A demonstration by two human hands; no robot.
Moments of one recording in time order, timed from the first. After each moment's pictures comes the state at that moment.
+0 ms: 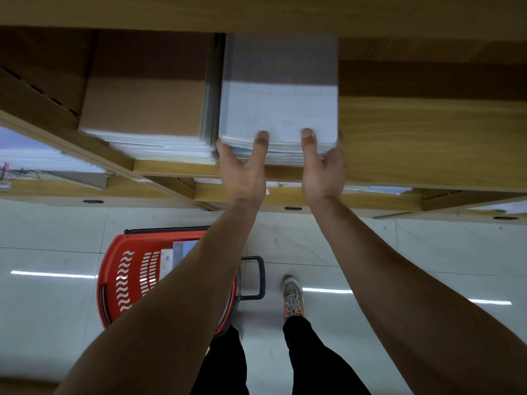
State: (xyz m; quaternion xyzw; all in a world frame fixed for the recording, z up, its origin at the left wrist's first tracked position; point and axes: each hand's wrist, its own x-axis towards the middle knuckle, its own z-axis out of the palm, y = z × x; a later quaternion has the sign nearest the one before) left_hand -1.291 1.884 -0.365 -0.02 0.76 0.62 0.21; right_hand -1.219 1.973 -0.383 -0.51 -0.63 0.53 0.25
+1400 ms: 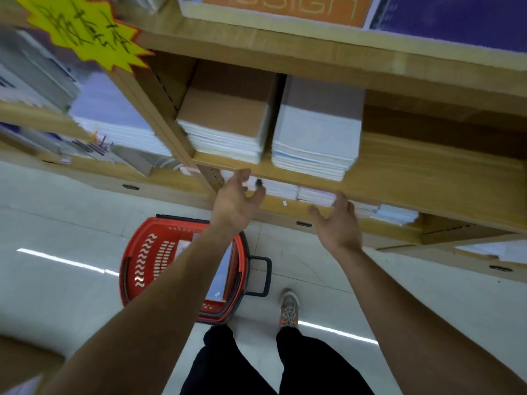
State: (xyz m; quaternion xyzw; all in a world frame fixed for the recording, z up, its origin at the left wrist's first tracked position) left_hand -1.282 1.748 -0.307 0.12 0.87 0.40 0.27; right_hand -1.136 1.912 -0.340 -0.47 -0.80 0.37 -0.05
